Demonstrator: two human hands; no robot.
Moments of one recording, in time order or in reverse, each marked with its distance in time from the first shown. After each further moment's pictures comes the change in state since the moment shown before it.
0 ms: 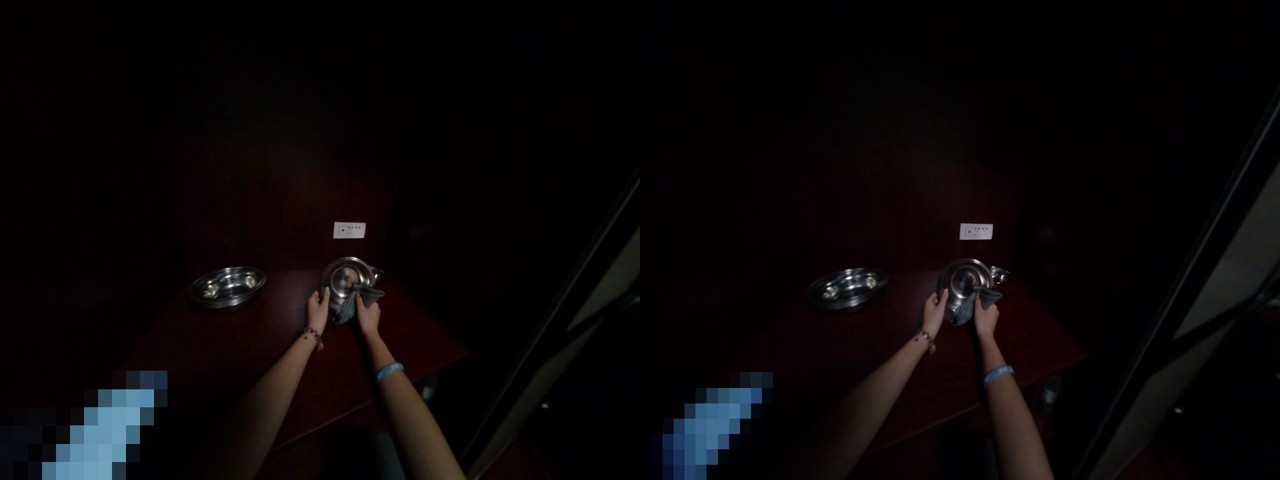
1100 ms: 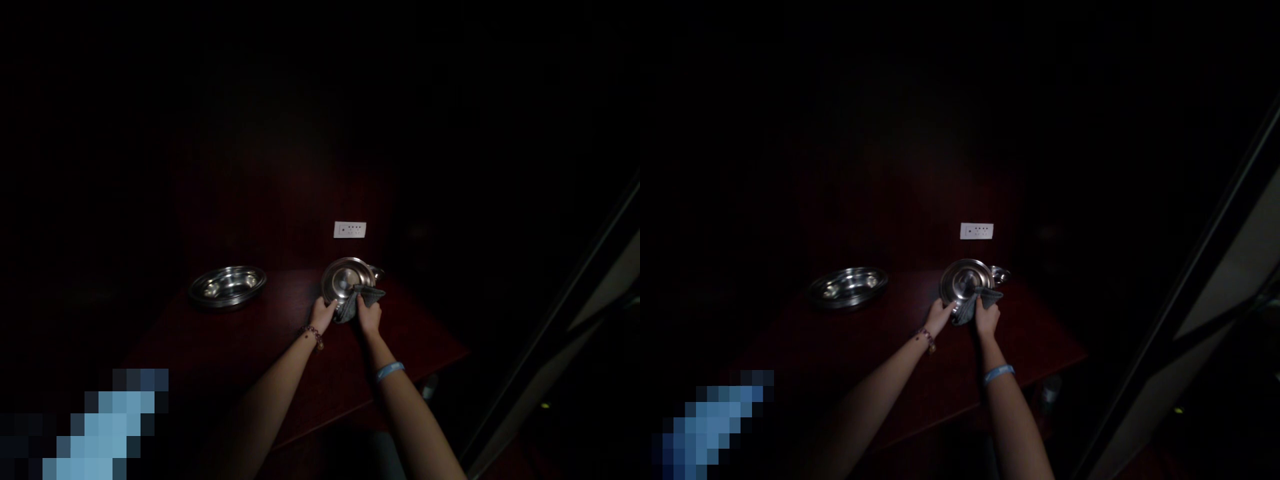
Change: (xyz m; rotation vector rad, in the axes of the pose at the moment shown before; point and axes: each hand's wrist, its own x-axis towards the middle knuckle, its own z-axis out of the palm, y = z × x) left_hand -0.002 0.003 0.003 0.061 -0.128 -0.134; right_hand 0.003 0.004 0.000 -0.020 0.005 0.034
